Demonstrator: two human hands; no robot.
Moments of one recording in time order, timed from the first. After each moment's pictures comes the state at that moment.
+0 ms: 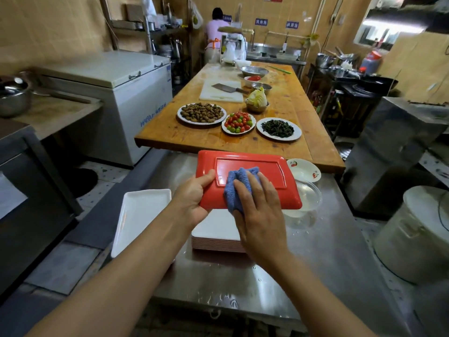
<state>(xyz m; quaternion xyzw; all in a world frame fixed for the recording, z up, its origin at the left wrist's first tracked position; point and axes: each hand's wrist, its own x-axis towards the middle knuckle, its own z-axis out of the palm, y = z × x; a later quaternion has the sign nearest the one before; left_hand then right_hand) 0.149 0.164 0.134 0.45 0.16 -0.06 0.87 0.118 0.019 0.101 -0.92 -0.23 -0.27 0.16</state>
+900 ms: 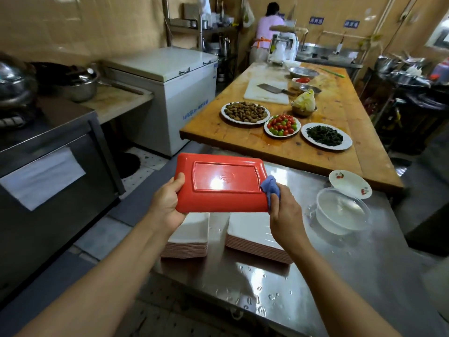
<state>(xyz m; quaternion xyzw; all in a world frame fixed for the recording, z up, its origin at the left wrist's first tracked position) 0.113 0.273 0.107 0.41 0.24 0.09 0.87 0.169 0.055 0.069 -0.87 -0.15 -0.10 0.45</state>
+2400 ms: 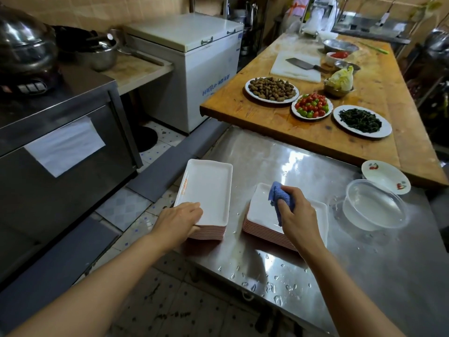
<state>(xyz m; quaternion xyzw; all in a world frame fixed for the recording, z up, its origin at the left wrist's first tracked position) 0.074 0.326 -0.012 1.00 -0.01 -0.05 0.00 0.166 0.074 0.034 -0.88 -0.10 -0.01 0.46</state>
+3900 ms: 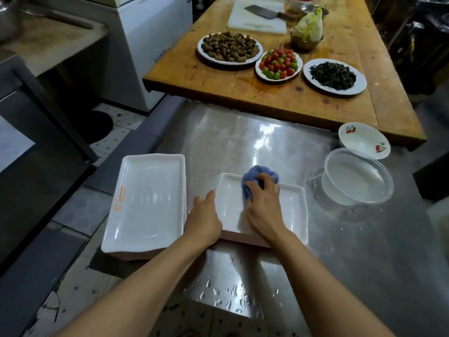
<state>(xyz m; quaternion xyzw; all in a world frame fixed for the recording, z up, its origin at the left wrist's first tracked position) 0.193 0.206 -0.055 0.93 0.17 -0.12 0.31 0.246 0.072 -0.057 -0.95 -0.12 -0.01 0.28</state>
